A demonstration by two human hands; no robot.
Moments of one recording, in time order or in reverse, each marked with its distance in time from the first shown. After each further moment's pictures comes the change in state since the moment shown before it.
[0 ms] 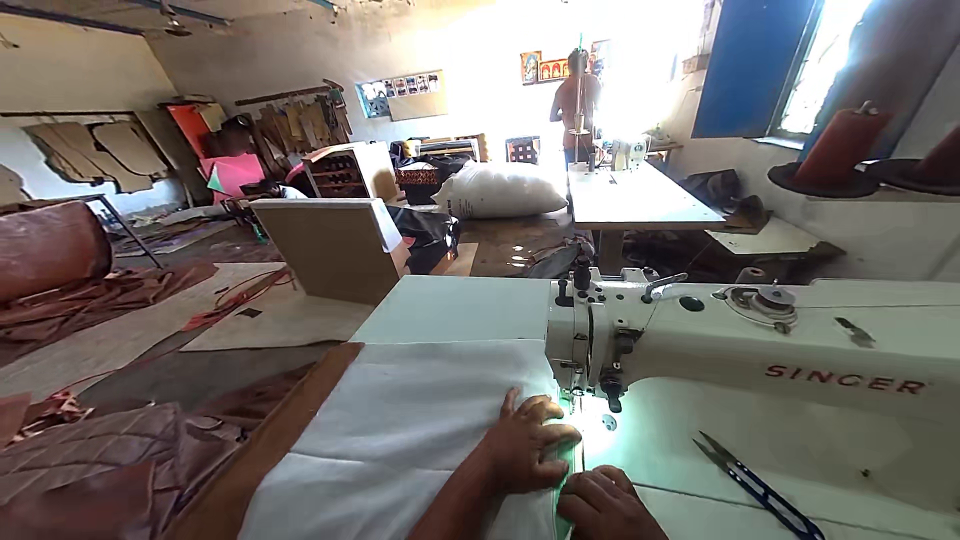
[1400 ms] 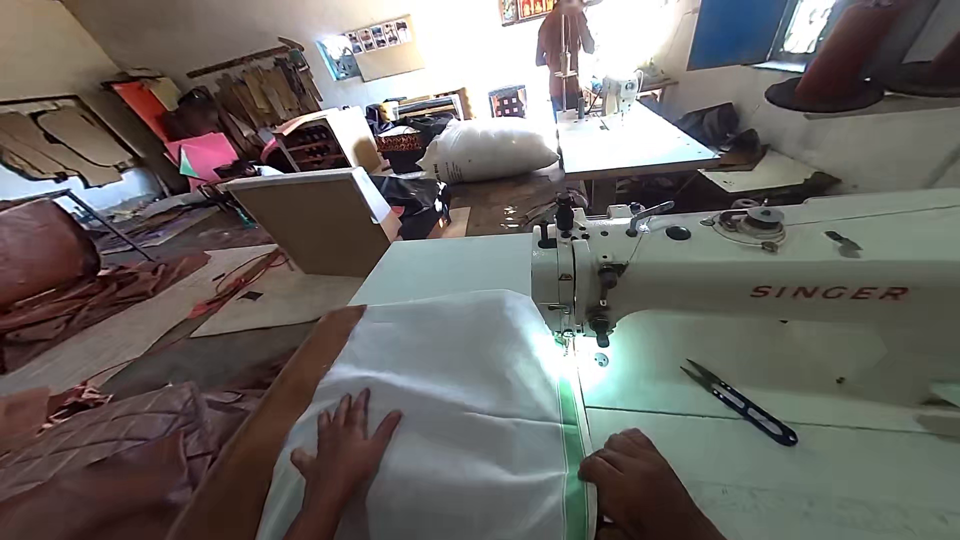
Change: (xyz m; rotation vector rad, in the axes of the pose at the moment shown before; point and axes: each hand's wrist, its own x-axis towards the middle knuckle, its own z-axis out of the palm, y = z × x) left_hand -0.188 -0.071 -0.002 0.005 0.422 -1.111; right_hand -0.032 -0.011 -0.008 -0.152 0.116 -0.020
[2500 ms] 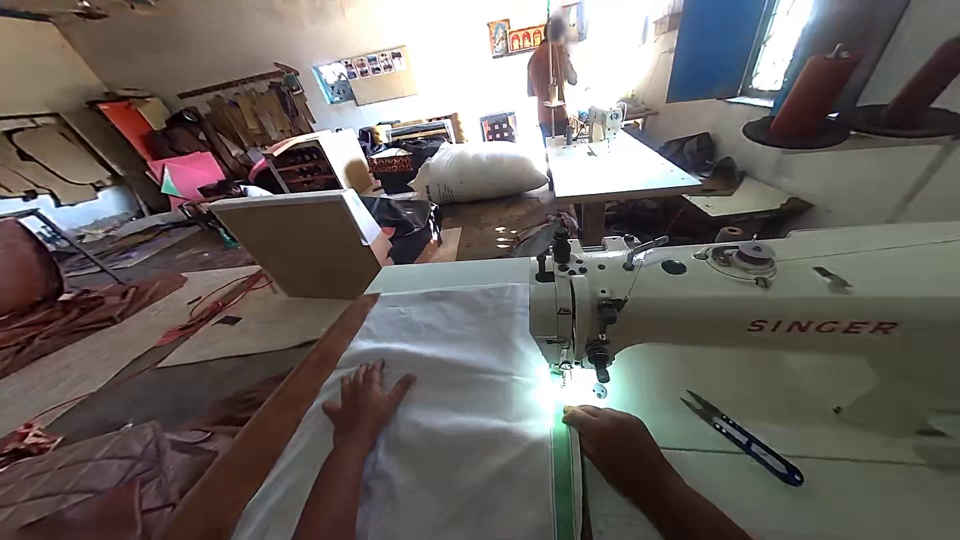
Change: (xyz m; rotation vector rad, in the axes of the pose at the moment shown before) left_hand 0.103 0.048 0.003 -0.039 0.080 0.081; right_hand 0.052 0.042 0.024 -0.002 -0.188 0.287
